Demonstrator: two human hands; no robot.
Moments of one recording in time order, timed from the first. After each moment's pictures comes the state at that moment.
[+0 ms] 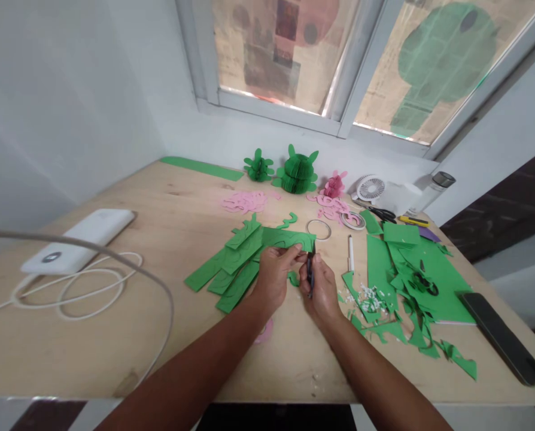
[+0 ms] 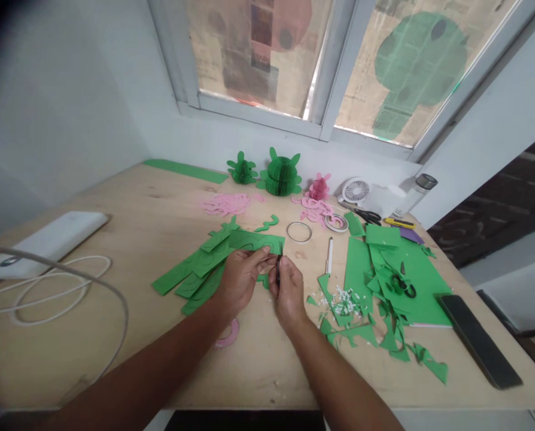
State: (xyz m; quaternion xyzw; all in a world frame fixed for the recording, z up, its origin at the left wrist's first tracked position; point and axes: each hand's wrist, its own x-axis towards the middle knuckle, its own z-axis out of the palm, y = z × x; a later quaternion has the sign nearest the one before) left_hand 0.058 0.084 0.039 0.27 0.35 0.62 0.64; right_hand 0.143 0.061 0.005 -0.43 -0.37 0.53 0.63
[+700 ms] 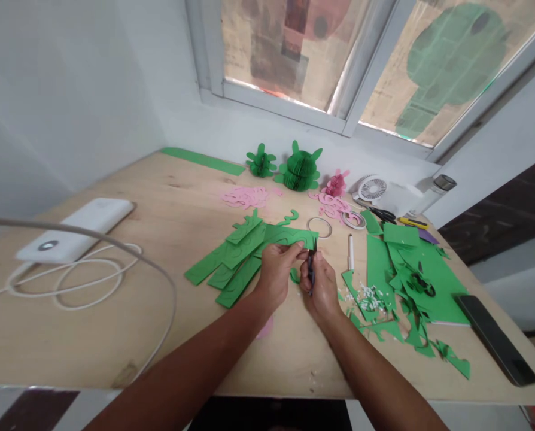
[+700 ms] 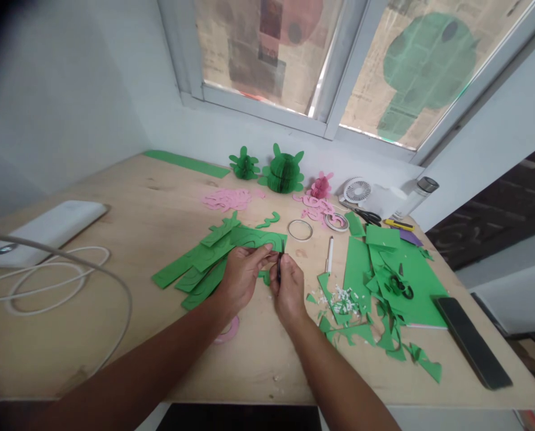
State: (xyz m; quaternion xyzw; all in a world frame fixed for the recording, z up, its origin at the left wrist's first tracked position) left_hand 0.059 0.085 0.037 0.27 0.35 0.63 0.64; right_hand 0.140 0.060 0.009 -0.45 -0.38 0.51 0.63
